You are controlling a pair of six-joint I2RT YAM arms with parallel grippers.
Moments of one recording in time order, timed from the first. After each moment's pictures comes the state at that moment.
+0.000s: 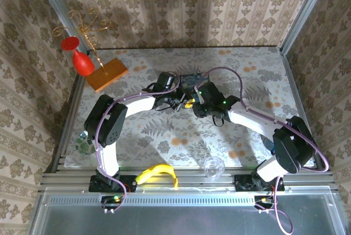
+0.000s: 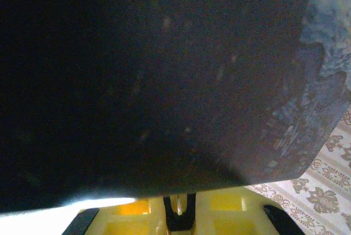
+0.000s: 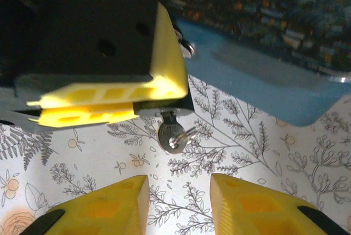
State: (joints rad) left arm -0.65 1.90 1.17 -0.02 0.63 -1.43; right arm 0.62 1.52 1.00 -0.41 0.08 0.20
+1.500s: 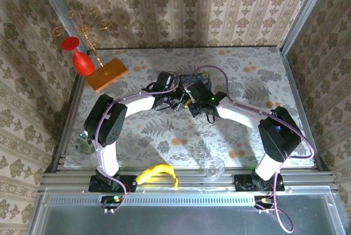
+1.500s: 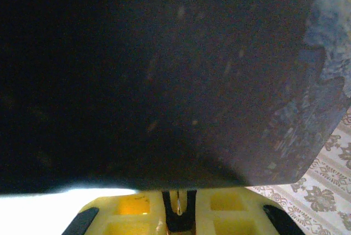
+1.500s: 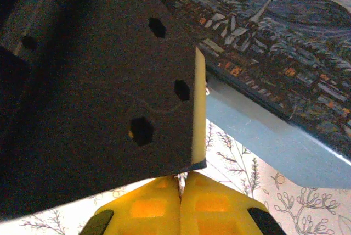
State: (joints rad) left arm -0.64 1.90 1.17 -0.02 0.65 -1.43; right arm 0.65 1.67 1.12 -0.43 0.17 0.10
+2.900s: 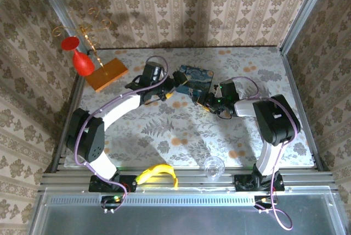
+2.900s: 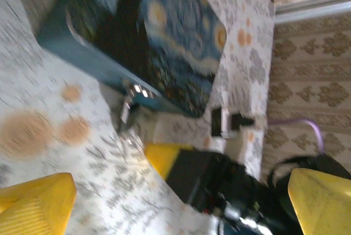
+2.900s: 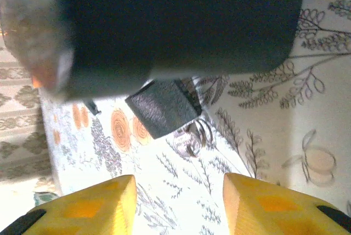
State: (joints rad) left arm -0.57 1.64 1.22 -0.22 0.32 -0.99; right arm 0.28 1.80 0.84 0.17 -0.51 0.82
